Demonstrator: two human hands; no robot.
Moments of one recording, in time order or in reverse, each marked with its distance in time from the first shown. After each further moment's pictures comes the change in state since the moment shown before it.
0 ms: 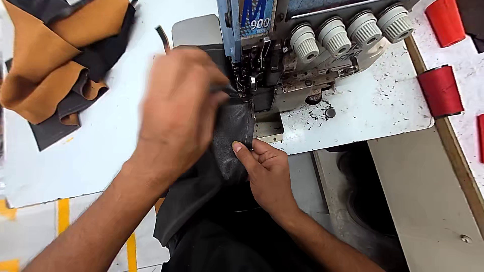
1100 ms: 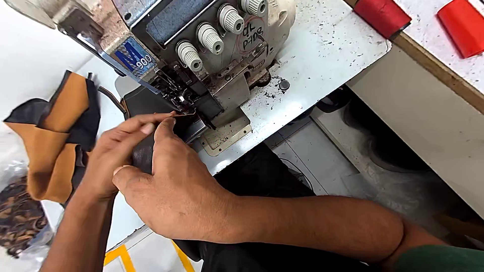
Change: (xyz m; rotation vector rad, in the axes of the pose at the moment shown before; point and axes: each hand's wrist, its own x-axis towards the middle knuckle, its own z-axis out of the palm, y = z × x) left_hand 0.018 -0.023 -0.017 -0.853 -0.482 -0.379; right_hand 0.005 -0.111 0.027 0.091 -0.252 0.163
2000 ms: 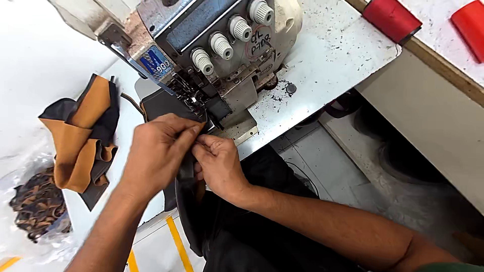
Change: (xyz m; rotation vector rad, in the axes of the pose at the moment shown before) left_hand 0.004 0.029 0.037 0.723 0.102 0.080; right_hand 0.029 0.090 -0.001 0.291 0.303 -0.144
